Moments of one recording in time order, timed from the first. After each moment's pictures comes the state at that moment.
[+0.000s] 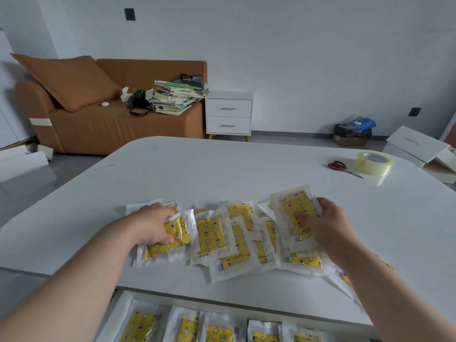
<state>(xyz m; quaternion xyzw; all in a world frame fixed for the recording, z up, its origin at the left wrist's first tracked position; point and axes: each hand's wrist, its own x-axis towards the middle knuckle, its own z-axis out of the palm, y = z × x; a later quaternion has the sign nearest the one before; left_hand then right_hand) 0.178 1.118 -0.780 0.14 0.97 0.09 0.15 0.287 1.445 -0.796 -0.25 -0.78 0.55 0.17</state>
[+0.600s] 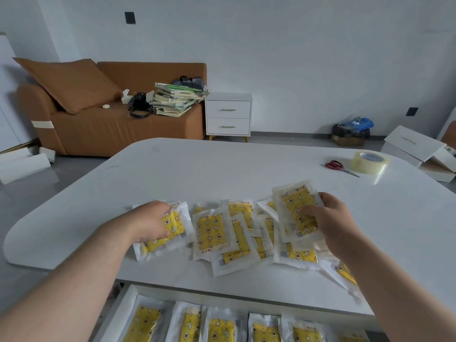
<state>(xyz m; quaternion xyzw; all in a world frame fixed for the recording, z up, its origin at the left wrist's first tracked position) 0.197 1.113 -0.760 0.10 0.98 0.09 0.12 0.295 1.444 -0.780 -0.24 -0.71 0.64 0.17</state>
